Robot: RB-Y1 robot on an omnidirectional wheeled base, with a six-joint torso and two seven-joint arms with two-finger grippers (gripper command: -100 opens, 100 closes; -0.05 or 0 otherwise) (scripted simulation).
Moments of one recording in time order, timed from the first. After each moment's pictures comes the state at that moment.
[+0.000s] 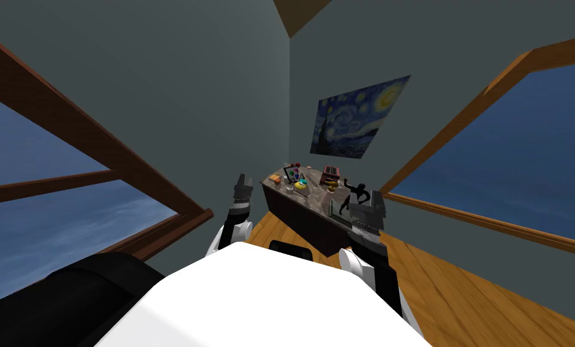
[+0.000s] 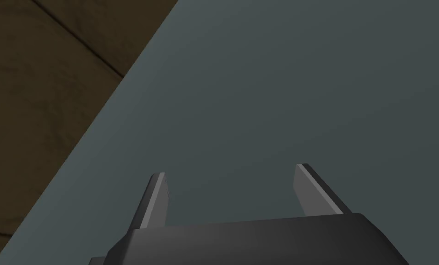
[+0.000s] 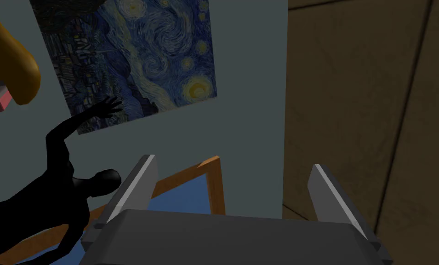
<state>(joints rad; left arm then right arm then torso) 0.47 -0.03 0.04 -2.24 -0.04 -0.51 -0.05 0.55 0.02 -0.01 -2.24 -0.11 -0.55 0.08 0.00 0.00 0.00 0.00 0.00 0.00</state>
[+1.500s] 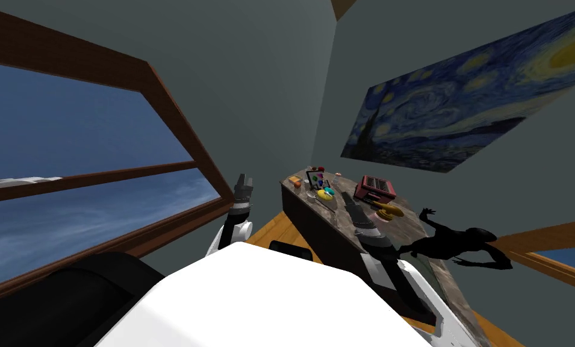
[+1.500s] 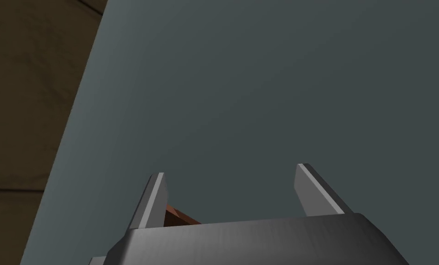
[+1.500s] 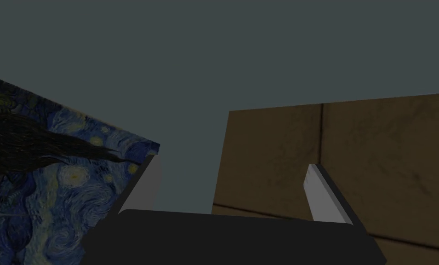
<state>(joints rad) 0.47 -0.03 0.04 -2.24 -0.04 -0.51 -0.05 0.46 -0.39 -0.10 -2.06 0.18 -0.61 0.18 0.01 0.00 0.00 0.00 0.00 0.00</state>
